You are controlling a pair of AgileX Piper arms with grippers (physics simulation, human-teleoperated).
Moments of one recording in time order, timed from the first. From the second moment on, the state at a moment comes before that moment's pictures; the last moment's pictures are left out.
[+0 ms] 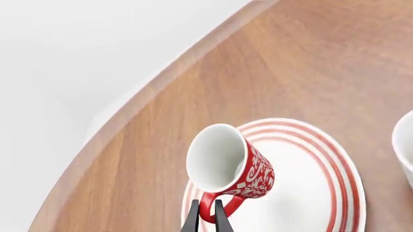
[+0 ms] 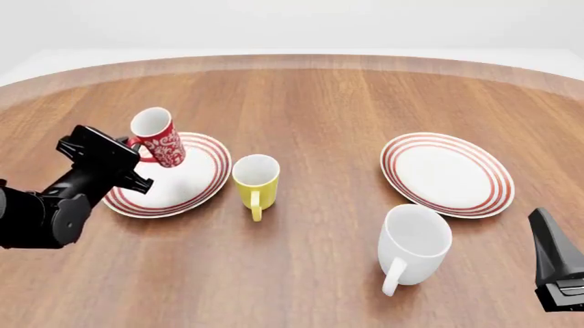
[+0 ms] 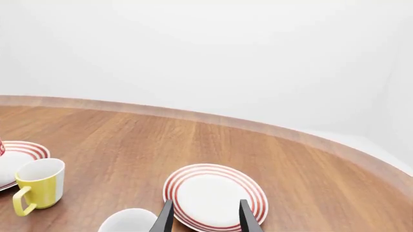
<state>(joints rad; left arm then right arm) -0.01 1.68 -0.52 -0.83 0.60 0.05 0.00 0.00 -0.08 -0.12</state>
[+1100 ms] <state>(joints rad) 0.01 1.80 -0.51 -0.91 0.59 0.05 0.00 0.00 -0.08 -0.12</state>
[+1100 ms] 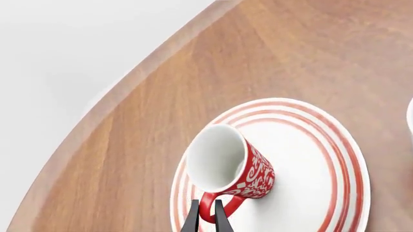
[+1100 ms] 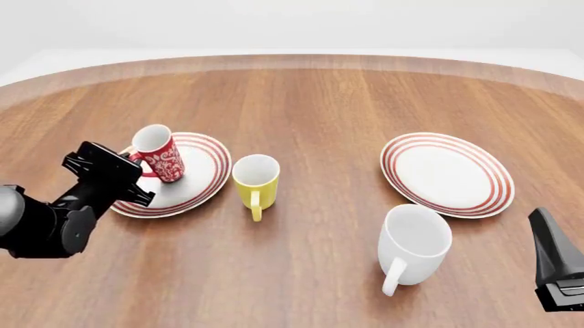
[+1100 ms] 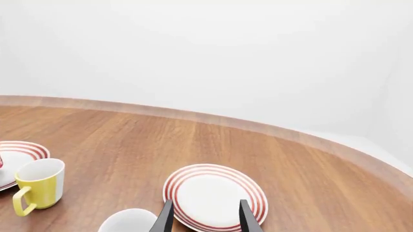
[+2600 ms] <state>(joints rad) -0.01 1.73 -0.44 -0.90 0.53 0.05 0.00 0.00 -0.09 -0.13</state>
